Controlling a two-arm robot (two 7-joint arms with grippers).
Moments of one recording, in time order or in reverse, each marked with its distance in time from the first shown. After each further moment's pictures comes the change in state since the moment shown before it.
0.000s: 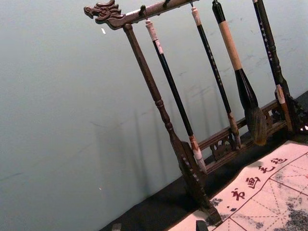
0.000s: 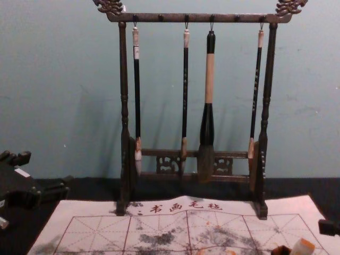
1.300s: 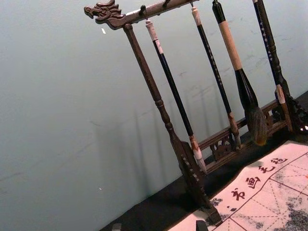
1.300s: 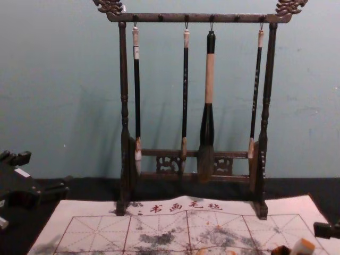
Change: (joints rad) left arm 0.000 0.000 0.000 0.000 0.000 0.000 0.000; right arm 0.008 -0.012 0.009 0.008 0.001 0.020 0.014
